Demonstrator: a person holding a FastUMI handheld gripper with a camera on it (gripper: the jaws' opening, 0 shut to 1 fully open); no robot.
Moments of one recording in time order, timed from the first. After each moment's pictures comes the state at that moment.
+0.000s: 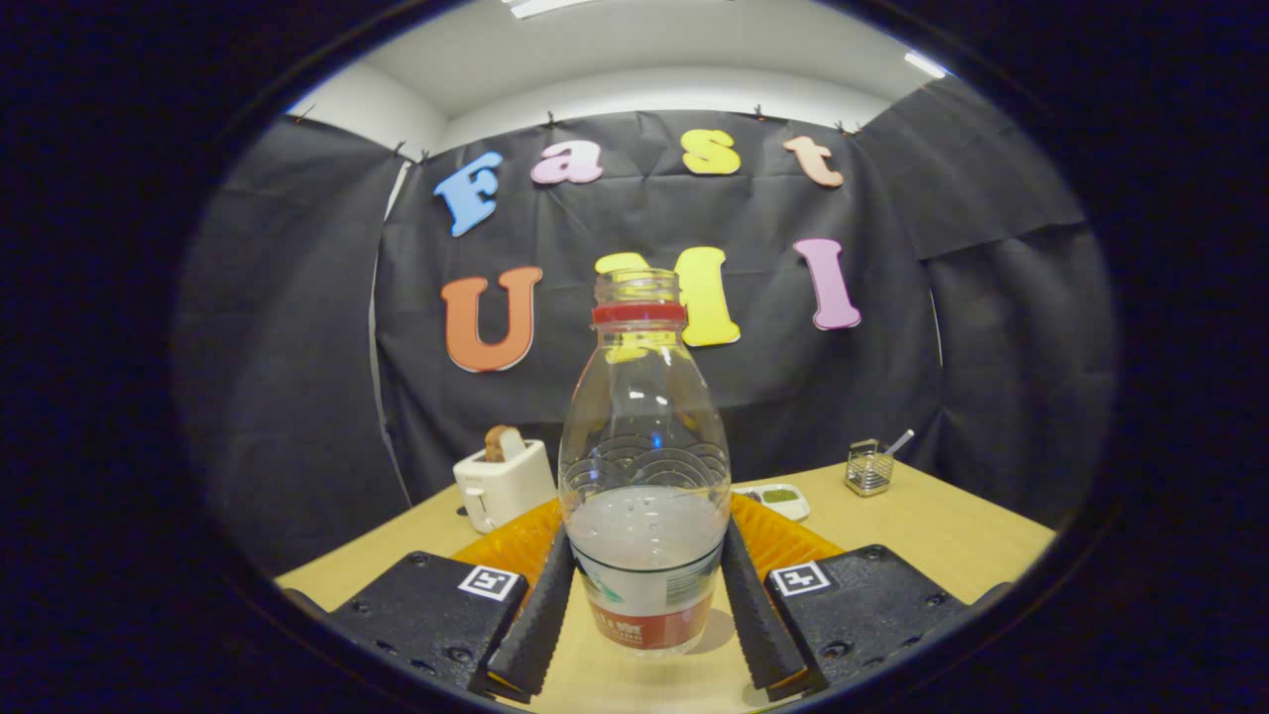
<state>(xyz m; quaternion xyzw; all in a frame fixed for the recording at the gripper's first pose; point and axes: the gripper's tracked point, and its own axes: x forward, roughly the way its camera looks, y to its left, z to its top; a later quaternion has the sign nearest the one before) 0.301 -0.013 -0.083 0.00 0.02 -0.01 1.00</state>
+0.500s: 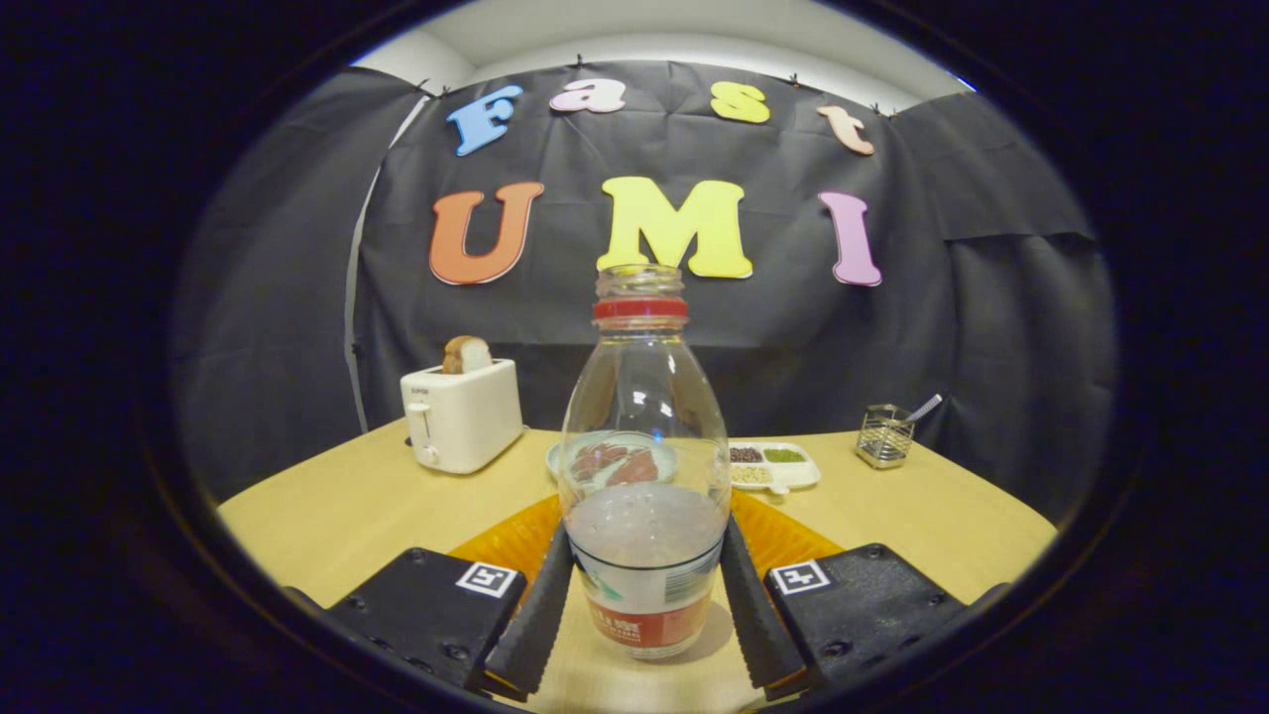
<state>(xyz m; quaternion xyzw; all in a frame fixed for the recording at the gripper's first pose) 0.374 -0.021 -0.175 -0.02 0.06 -0.01 1.00</state>
